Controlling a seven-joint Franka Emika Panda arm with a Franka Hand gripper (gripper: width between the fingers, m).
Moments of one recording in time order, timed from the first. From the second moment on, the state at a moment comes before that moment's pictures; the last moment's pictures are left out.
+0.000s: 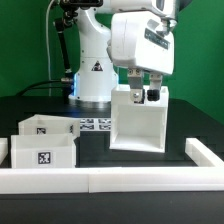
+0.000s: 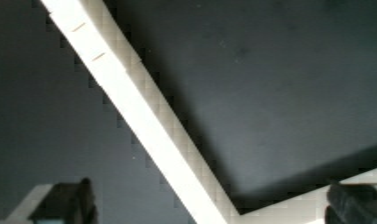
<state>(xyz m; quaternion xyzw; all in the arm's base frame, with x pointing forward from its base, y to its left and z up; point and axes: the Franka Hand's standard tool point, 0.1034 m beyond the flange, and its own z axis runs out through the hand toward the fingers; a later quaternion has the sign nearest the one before) 0.599 0.035 0.121 0.88 0.47 0.07 0.06</state>
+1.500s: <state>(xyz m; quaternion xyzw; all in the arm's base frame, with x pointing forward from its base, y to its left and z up) 0.545 0.080 0.123 0.99 -0.16 0.02 -0.03</state>
